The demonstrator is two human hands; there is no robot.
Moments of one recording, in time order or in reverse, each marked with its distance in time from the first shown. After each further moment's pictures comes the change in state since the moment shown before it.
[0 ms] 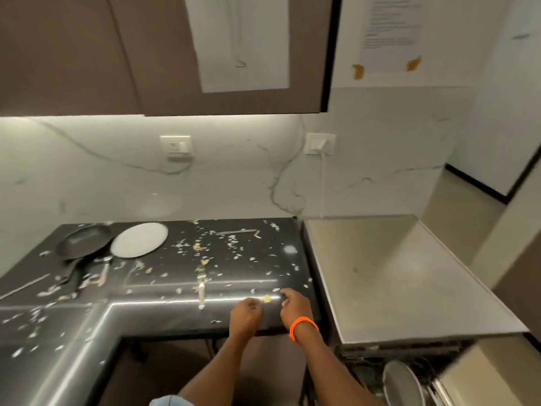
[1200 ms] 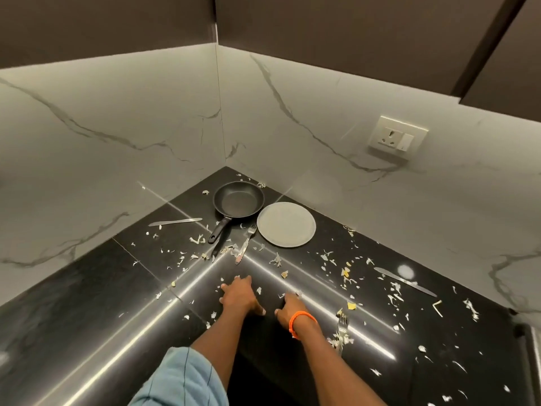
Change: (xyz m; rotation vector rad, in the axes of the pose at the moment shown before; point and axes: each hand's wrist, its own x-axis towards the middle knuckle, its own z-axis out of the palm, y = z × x) left_hand 0.234 -0.193 -0.323 0.405 0.116 -0.539; right_hand 0.161 -0.233 0.378 -0.658 -0.719 -0.265
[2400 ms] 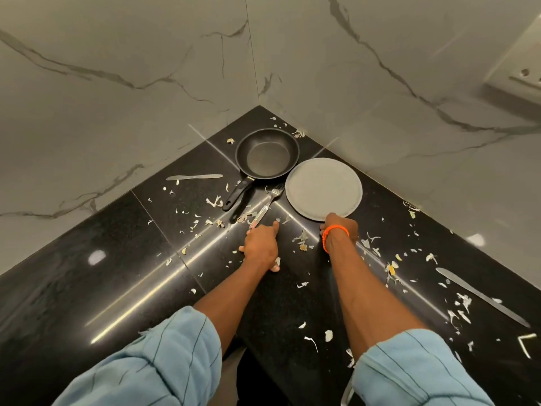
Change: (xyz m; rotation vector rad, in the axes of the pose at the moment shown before) left_hand 0.081 0.054 -0.038 0.222 -0.029 -0.088; right_hand 0.280 0.010 -0.051 0.808 0.232 0.466
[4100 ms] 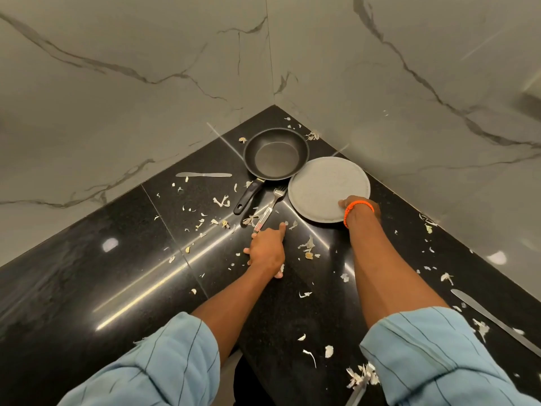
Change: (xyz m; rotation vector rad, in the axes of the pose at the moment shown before) left_hand 0.007 0.007 0.006 0.042 0.087 -0.043; right_hand -0.077 -0.114 -0.055 -0.079 -0.075 0.112
